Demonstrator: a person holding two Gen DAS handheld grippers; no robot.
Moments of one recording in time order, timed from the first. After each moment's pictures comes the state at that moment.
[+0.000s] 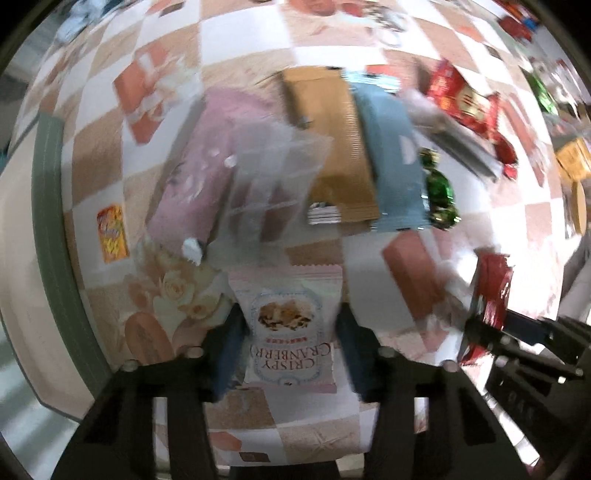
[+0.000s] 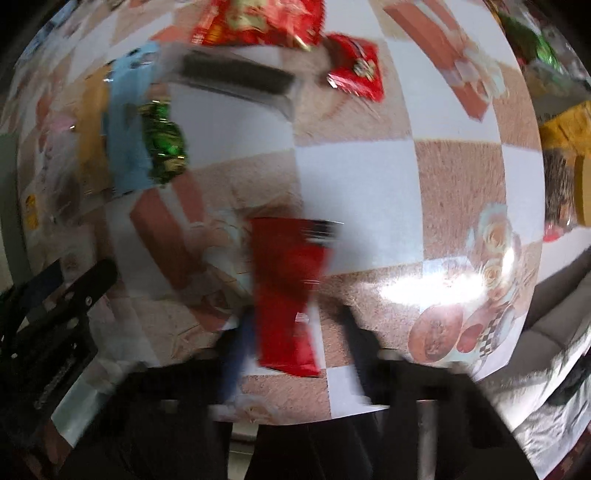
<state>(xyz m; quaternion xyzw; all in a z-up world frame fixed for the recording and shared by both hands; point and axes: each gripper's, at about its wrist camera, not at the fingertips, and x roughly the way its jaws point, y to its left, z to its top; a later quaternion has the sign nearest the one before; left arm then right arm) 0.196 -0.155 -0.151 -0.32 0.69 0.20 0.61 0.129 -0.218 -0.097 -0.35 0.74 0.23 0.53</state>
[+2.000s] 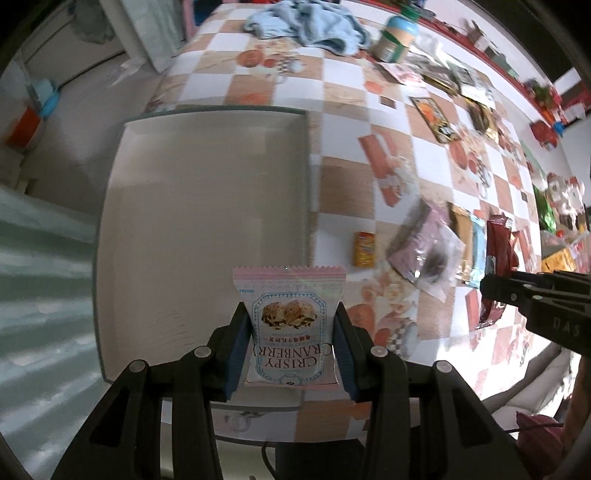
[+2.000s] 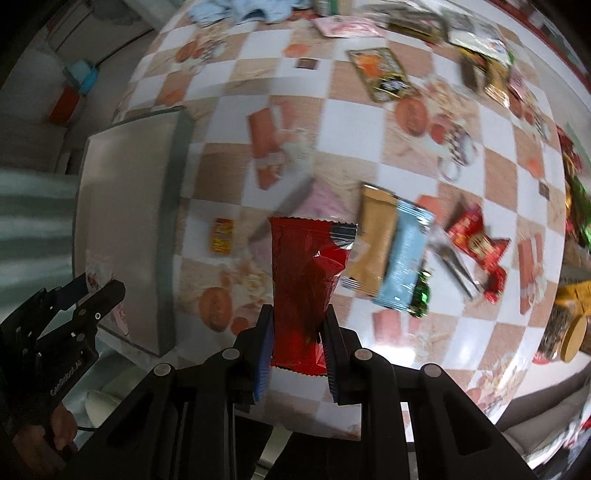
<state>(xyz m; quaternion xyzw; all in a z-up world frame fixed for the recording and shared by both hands) -0.097 0.002 -0.009 -0.38 0.57 0.36 0.64 0.092 -0.043 0.016 -0.37 0.63 0.43 0.53</state>
